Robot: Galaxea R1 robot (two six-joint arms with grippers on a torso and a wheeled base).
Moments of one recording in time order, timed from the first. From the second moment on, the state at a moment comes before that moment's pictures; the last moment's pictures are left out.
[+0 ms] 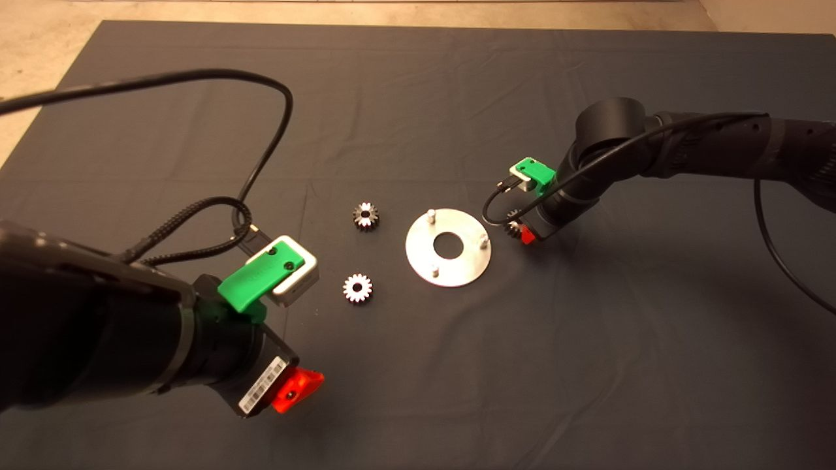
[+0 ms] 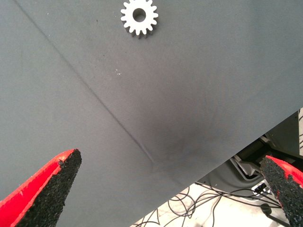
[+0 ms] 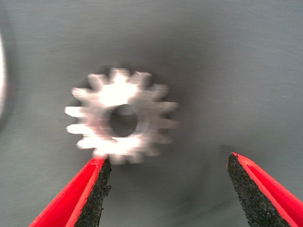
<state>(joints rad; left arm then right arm) -0.58 2.31 -0.30 0.37 1.53 -1.35 0.31 2.60 -1.24 -0.47 -1.53 0.84</state>
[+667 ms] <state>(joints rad) -0.58 2.31 -0.30 0.37 1.53 -1.35 0.30 2.63 -1.24 -0.47 -1.50 0.84</state>
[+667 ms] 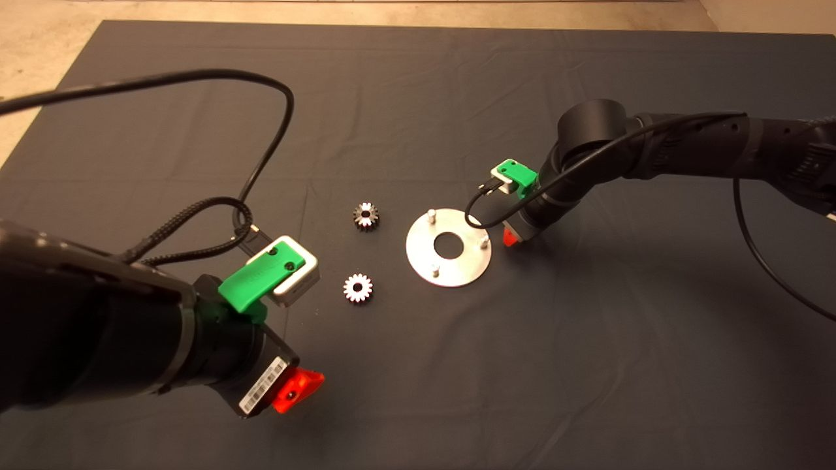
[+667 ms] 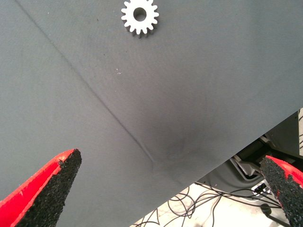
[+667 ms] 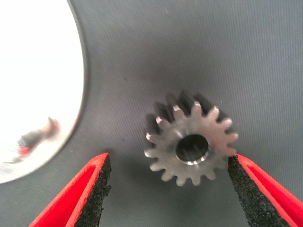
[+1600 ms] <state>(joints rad) -0.58 2.32 -0.30 0.37 1.53 -1.35 0.29 2.63 -1.30 -0.47 -1.44 0.84</state>
